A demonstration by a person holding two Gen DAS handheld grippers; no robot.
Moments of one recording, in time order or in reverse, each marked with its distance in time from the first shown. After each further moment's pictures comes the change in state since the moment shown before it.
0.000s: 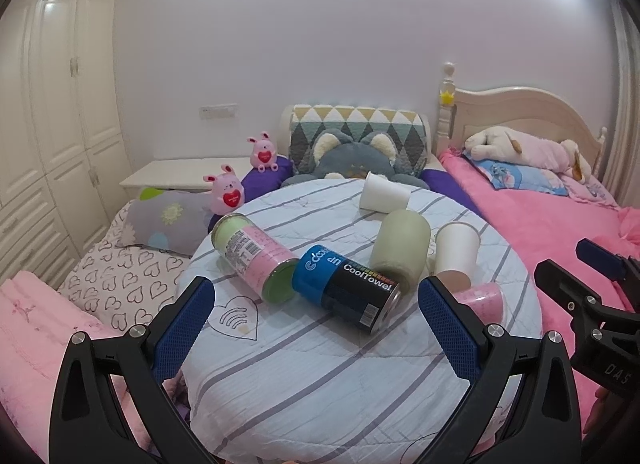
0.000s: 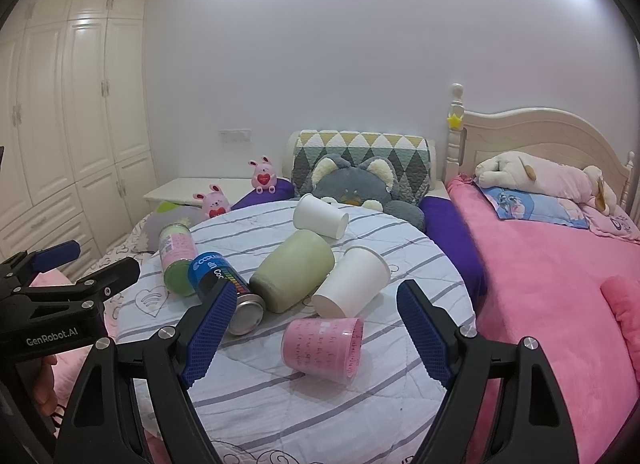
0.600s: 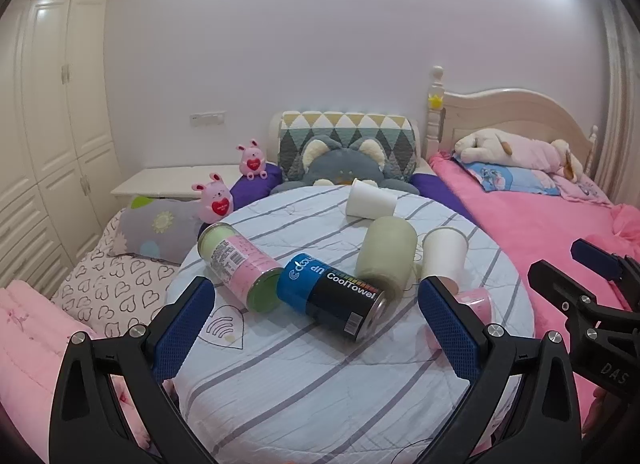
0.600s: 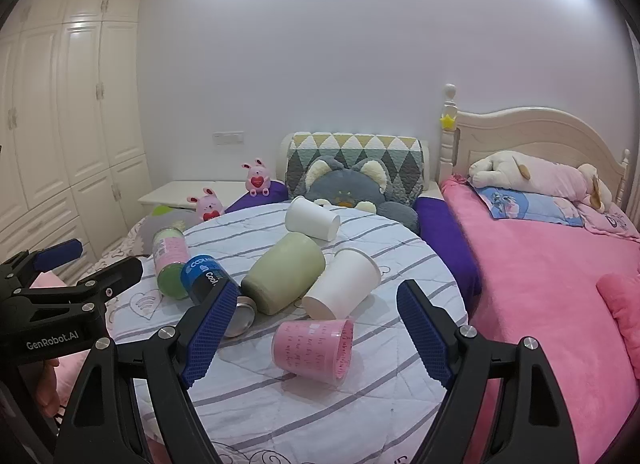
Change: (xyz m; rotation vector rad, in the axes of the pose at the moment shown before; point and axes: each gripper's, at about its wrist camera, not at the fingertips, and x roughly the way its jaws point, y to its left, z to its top) left arm -0.002 -0.009 0.009 0.011 -0.015 -0.031; right arm -0.002 -0.008 0.004 0.010 -0.002 -0.019
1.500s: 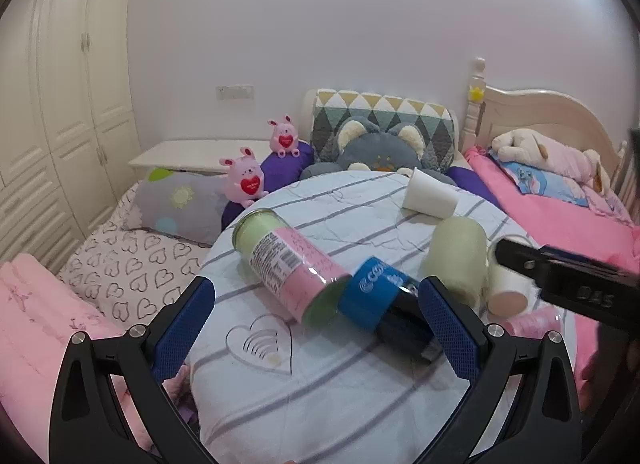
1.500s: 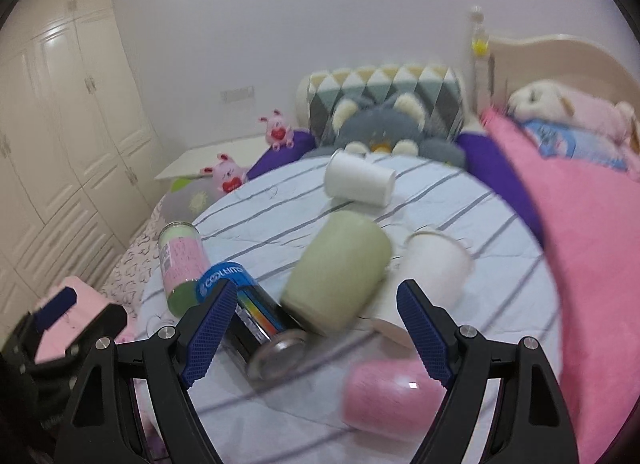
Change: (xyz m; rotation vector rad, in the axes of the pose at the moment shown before) left arm 0.069 0.064 0.010 -0.083 0.087 0.065; right arm 0.118 0.030 0.030 0.141 0.250 0.131
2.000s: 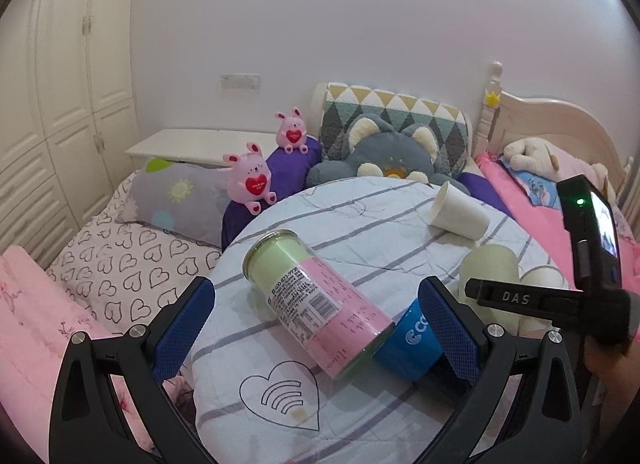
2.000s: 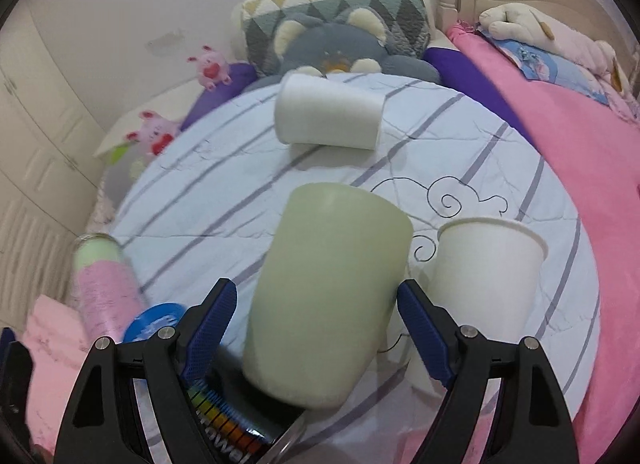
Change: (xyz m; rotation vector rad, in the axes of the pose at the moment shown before) left arm 0.047 0.029 0.024 -0.034 0.025 -0.004; right arm 0.110 -0.005 0.026 0.151 0.300 -0.187
